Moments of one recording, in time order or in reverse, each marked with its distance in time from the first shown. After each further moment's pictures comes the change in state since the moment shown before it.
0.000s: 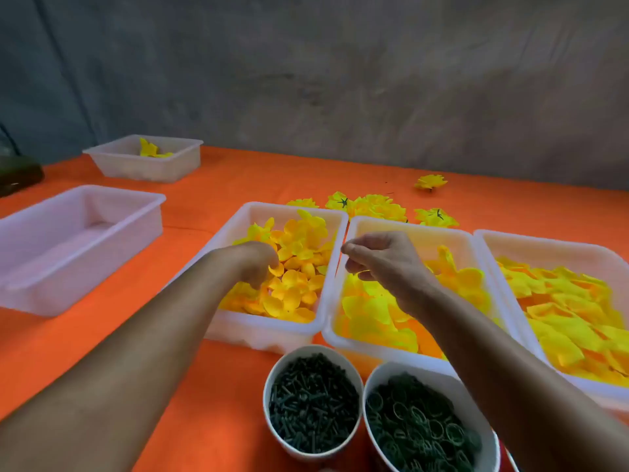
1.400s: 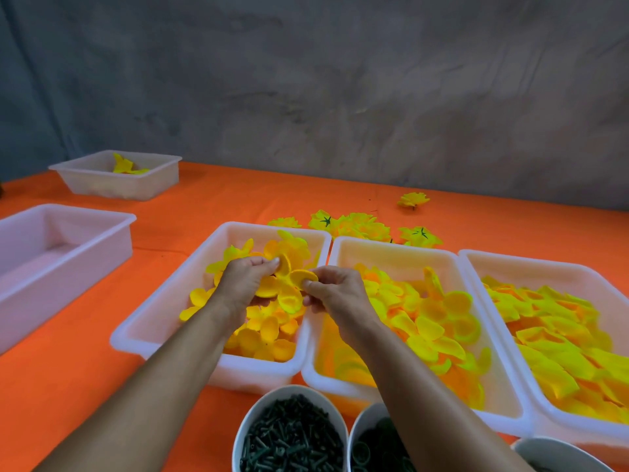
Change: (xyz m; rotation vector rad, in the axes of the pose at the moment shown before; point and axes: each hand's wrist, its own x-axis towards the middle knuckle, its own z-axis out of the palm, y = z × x) left_hand 0.007 0.035 0.015 -1.743 0.492 -0.082; right_hand 0.040 0.041 0.039 0.273 0.013 0.058
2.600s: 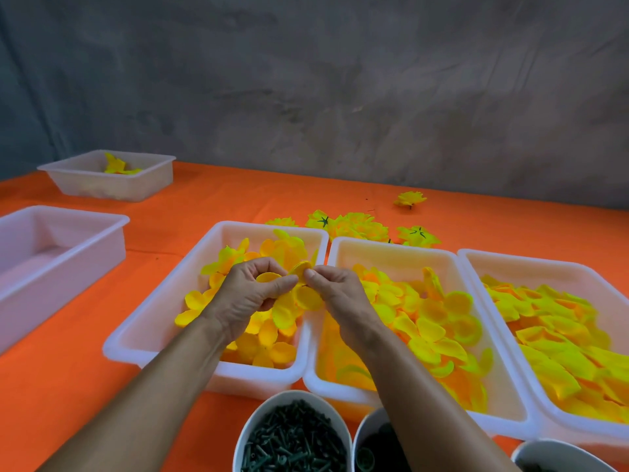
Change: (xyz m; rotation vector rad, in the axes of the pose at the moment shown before) left_hand -0.014 -0.003 -0.001 -0.110 -0.229 0.159; right_hand 0.002 0.004 -0.003 -0.003 -0.053 -0.122
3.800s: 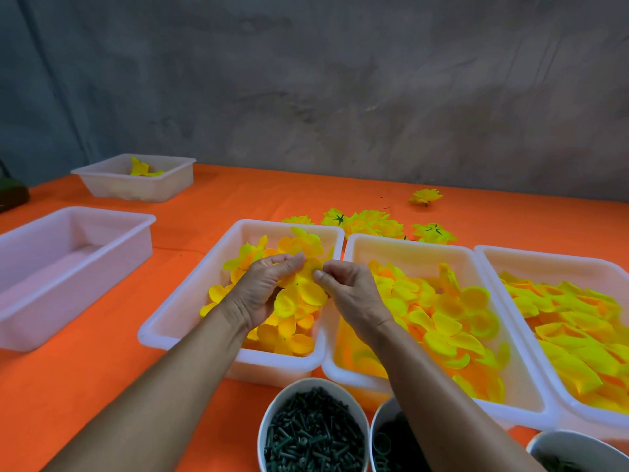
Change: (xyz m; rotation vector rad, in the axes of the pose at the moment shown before) left_hand 0.007 0.001 -0.007 -0.332 -0.076 -0.211; right_hand -0.004 0.001 0.008 -0.156 -0.009 -0.231
